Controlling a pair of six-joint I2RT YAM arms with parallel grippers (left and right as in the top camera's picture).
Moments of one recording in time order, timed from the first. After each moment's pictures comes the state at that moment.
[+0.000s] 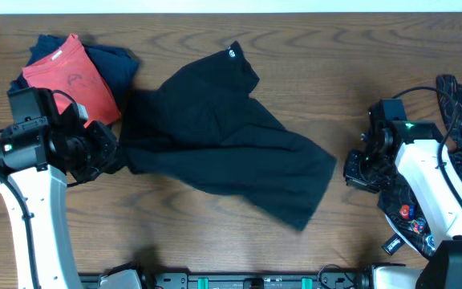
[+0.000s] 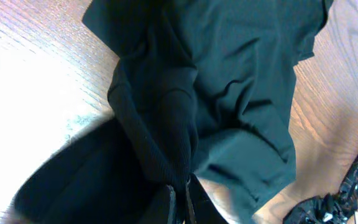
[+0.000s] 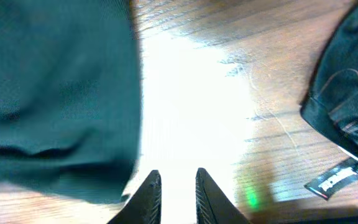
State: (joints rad) left arm 0.31 1.28 1.26 -1.25 0.39 -0.41; right arm 0.02 1.47 0.99 -1.14 -0.11 0.40
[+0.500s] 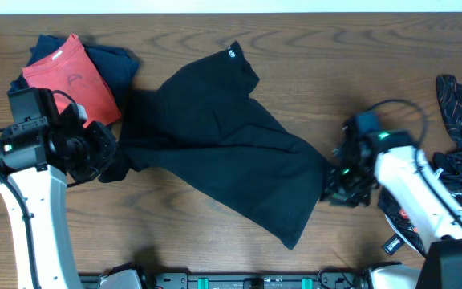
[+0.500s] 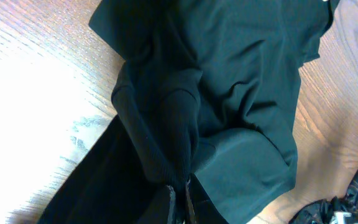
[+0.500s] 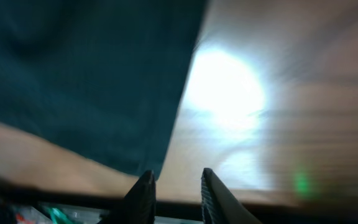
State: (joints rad) left arm 0.31 1.28 1.26 -1.25 0.37 -0.40; right arm 0.19 1.47 0.88 -1.11 -0.32 0.43
